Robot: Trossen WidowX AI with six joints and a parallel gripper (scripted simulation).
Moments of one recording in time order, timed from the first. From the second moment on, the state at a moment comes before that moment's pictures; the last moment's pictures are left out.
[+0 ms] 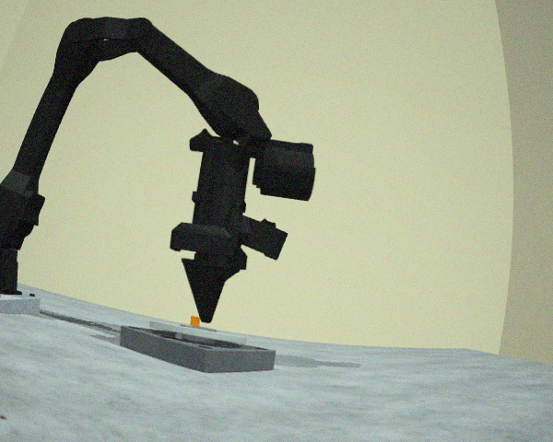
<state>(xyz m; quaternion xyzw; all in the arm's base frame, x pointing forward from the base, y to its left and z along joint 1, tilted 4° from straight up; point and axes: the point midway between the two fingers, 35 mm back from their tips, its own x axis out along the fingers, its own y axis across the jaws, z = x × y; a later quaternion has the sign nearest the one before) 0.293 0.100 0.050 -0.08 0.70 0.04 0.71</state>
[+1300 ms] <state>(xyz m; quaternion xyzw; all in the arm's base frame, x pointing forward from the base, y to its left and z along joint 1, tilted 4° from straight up) 0.263 0.080 0.050 -0.07 0.70 0.04 0.70</state>
